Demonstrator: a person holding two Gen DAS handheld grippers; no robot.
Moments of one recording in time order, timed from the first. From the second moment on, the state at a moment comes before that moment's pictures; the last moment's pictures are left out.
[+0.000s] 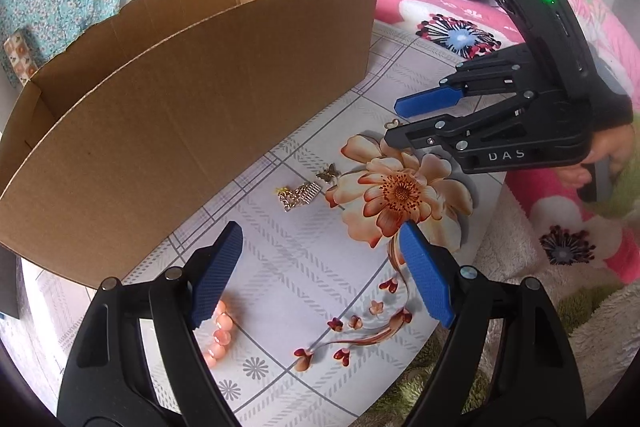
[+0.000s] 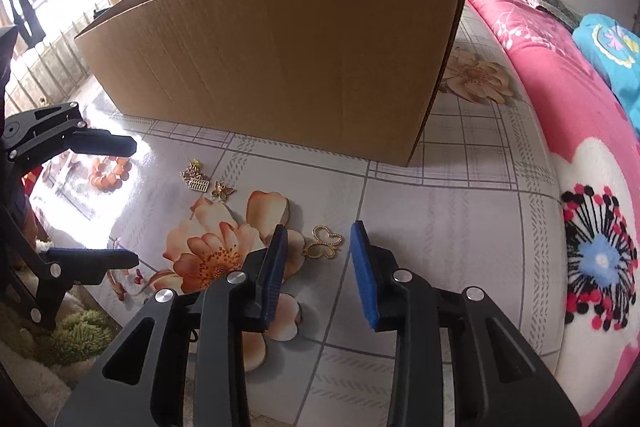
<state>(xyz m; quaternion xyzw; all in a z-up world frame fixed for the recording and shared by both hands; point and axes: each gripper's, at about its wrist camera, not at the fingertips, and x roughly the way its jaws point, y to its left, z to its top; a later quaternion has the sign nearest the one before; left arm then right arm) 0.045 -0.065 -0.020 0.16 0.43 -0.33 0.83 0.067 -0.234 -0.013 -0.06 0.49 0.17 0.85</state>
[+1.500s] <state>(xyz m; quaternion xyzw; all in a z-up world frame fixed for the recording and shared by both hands) 0.070 -0.097 -0.035 0.23 0.42 -0.33 0.81 0.057 -0.251 -0.005 0.05 0.46 0.16 0.87</state>
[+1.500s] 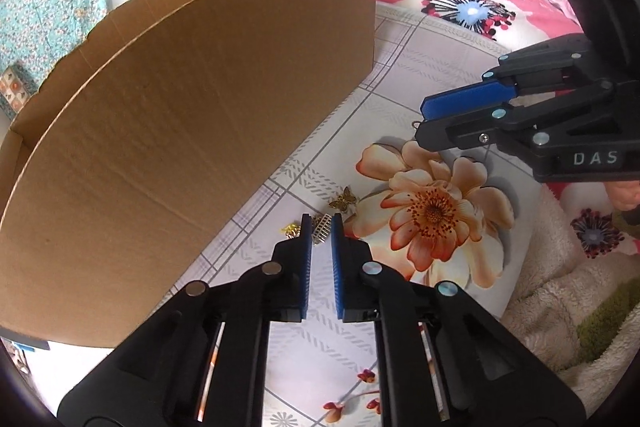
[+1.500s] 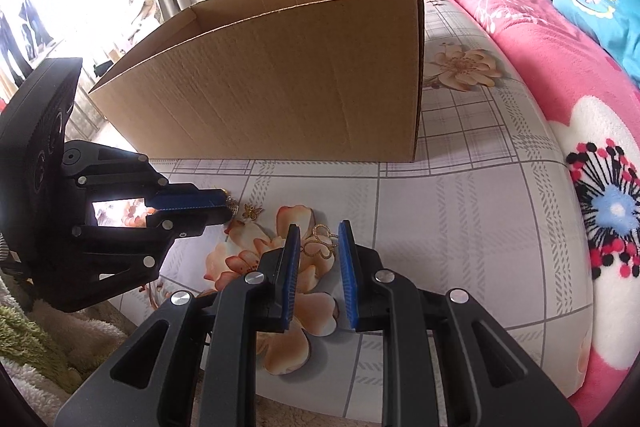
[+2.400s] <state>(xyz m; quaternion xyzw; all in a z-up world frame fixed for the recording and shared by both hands) 0.060 -0.056 0.038 0.16 0.37 -0.35 0.85 0.041 -0.253 0.038 0.07 0.40 0.17 0.90</state>
